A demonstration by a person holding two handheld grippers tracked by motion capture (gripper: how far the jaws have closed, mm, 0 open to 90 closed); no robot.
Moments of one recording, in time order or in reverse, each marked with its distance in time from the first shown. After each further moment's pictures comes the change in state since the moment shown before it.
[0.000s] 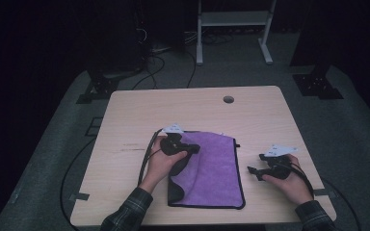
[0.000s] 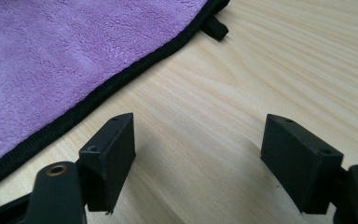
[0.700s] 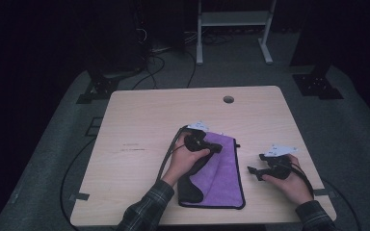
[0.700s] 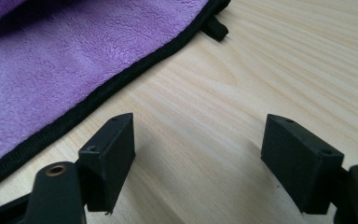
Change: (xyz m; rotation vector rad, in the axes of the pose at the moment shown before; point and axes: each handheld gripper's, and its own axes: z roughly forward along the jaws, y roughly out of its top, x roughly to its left) left arm -0.019 0.027 0.067 0.044 -0.097 0.029; right arm 0.000 0.000 0.000 0.000 -0.001 0.000
